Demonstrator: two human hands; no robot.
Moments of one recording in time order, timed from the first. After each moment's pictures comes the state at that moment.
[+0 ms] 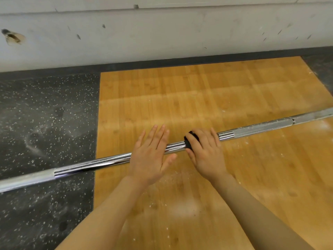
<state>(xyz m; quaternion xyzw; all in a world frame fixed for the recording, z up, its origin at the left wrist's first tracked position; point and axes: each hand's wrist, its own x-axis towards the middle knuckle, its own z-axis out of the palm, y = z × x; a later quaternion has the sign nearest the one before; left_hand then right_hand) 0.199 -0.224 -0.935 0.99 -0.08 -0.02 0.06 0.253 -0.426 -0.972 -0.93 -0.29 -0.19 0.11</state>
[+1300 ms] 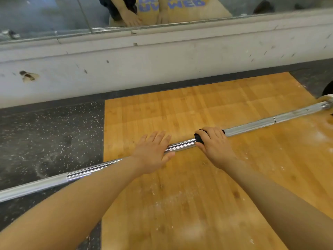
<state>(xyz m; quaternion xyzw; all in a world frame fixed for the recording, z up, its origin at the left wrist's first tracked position) 0.279 -0.196 -0.906 0.97 -0.13 -0.19 0.02 0.327 -0.442 -0.935 -0.96 -0.27 -0.08 0.09</state>
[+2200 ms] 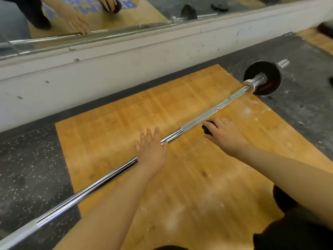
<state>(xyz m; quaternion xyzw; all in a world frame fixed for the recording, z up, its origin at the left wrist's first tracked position) 0.298 -0.283 -0.895 0.97 -0.03 -0.13 0.20 0.281 -0.541 -0.840 -0.99 -0.15 -0.04 -0.06</state>
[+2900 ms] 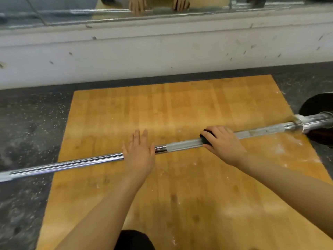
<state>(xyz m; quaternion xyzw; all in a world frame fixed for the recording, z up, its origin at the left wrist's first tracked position) 0.300 -0.389 -0.915 0.96 0.23 -0.05 0.16 0.406 -0.656 -0.903 -0.92 -0.40 -0.05 0.03</state>
